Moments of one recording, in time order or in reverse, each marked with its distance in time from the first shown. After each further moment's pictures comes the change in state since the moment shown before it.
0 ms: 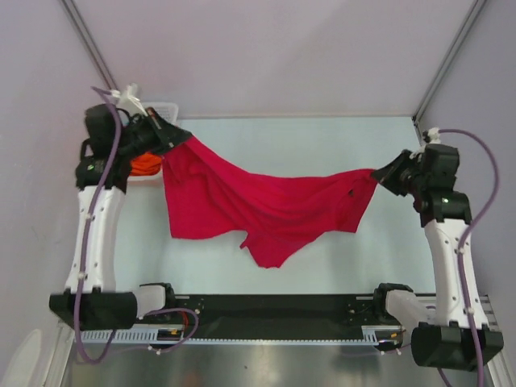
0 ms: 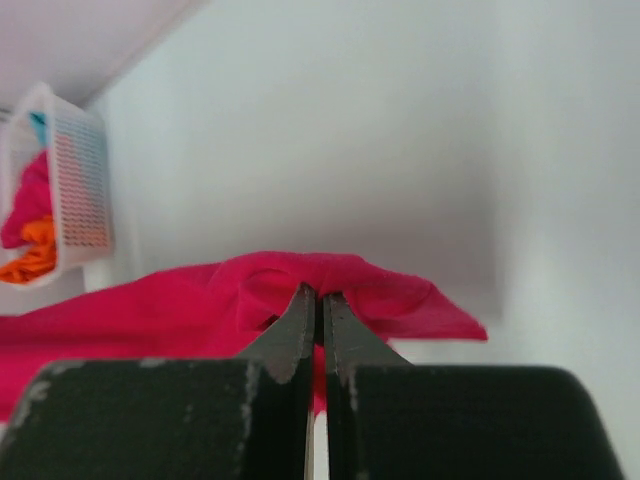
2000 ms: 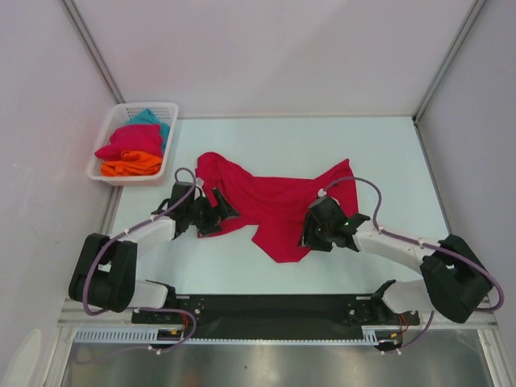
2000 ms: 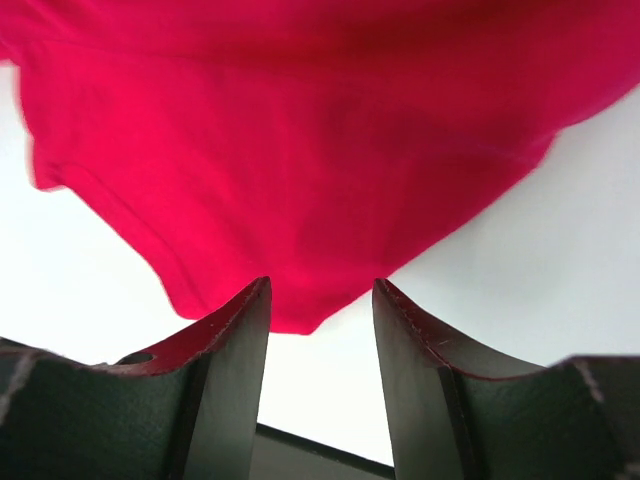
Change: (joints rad) left arm -0.277 0.152 -0.933 0.534 -0.209 -0.260; right arm 0.789 0.325 -0.528 0.338 0.274 0.283
